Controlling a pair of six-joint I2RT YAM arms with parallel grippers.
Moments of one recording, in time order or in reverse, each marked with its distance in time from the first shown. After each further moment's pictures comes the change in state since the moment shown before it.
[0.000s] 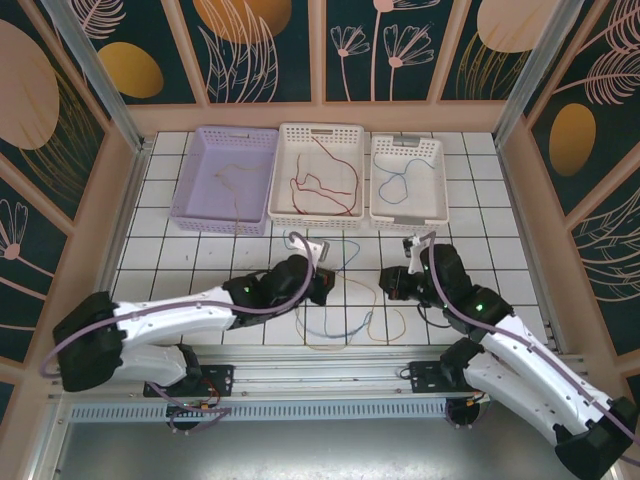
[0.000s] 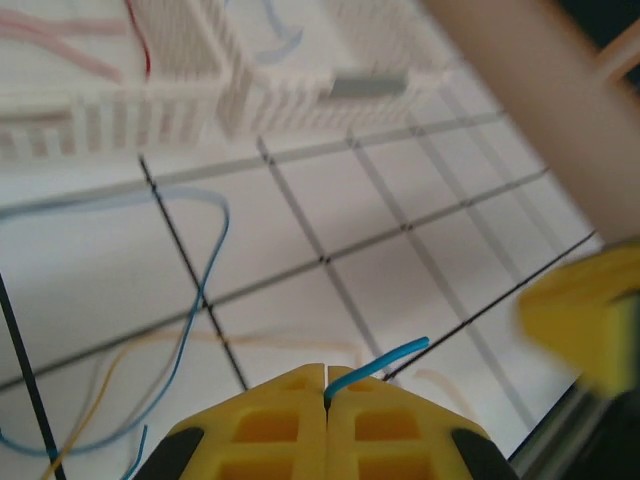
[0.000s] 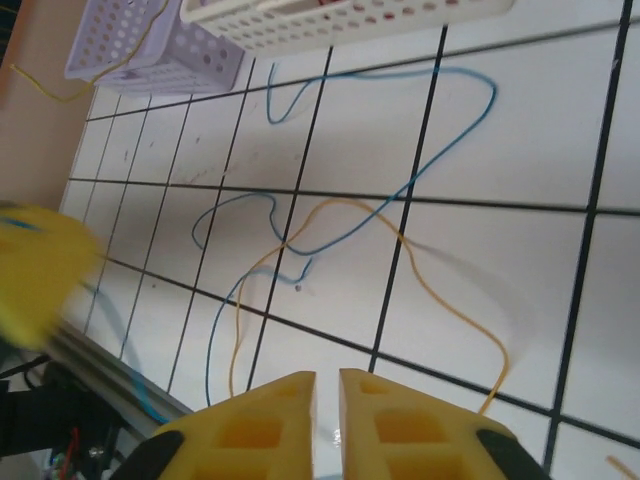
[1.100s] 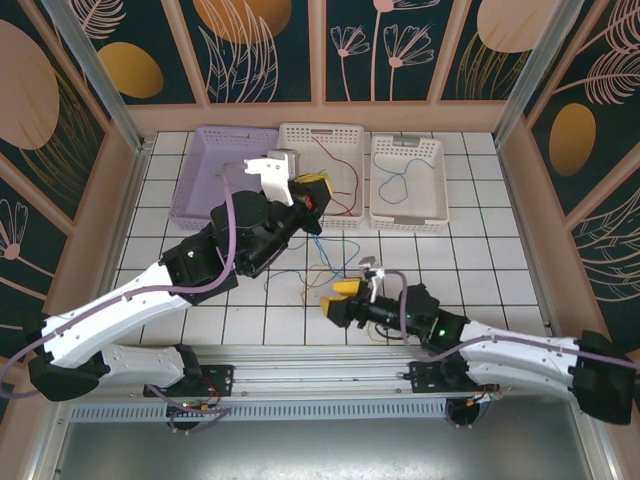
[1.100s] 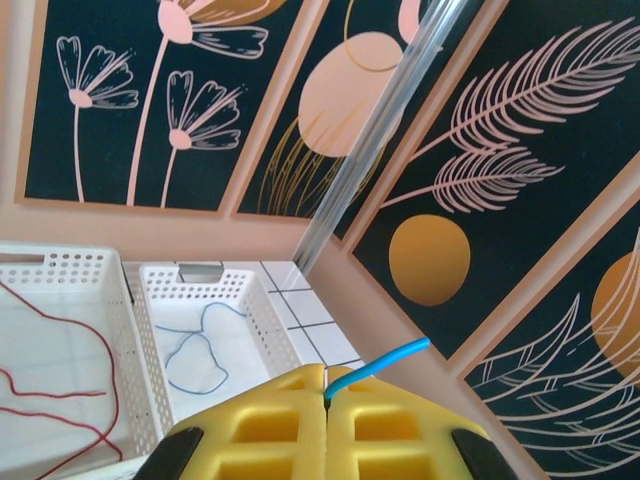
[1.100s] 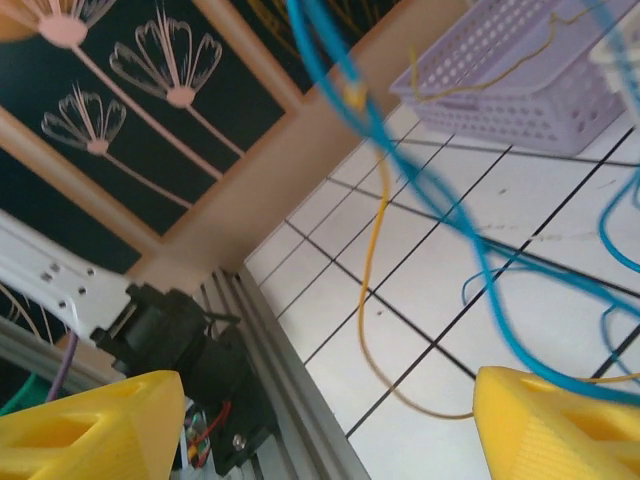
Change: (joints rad) left arm 0.000 -0.019 0.610 -0.190 -0.203 0.131; right arm 0.504 0.256 -0.265 1.038 0.161 -0.051
